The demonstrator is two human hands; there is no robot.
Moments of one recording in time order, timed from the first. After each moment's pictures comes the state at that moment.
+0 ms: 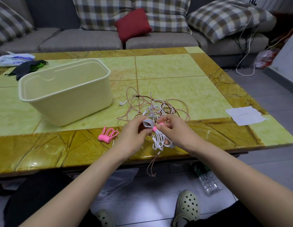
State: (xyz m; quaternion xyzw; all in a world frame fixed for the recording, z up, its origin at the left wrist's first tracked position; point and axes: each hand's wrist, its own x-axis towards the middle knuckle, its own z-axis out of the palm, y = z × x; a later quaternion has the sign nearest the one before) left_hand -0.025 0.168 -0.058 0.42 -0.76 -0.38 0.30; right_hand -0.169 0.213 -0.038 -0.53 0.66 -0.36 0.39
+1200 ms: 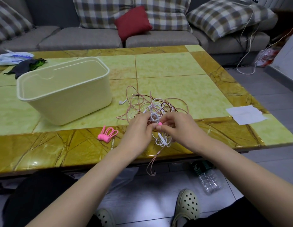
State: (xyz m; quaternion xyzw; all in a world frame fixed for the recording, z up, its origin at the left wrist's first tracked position) left_hand -0.042 0.176 -0.043 0.45 -0.81 -0.25 0.28; right_hand -0.180 0.213 -0.031 -0.64 0.65 -0.31 0.26
